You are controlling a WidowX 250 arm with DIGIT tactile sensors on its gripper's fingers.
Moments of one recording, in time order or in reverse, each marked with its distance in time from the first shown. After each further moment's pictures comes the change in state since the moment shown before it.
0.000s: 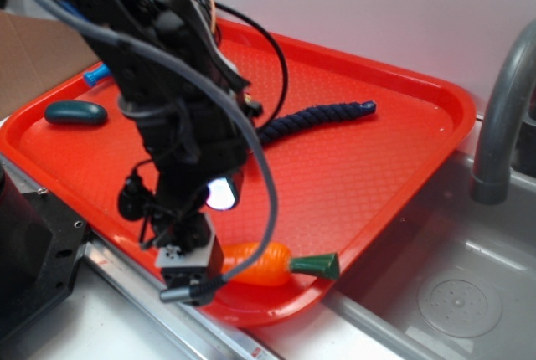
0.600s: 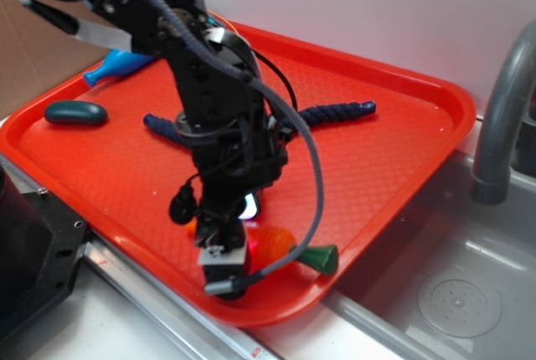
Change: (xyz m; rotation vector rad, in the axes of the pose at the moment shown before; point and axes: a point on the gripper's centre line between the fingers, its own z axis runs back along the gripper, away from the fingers) arm -0.002 0.035 -0.041 -0.044 0.052 0.045
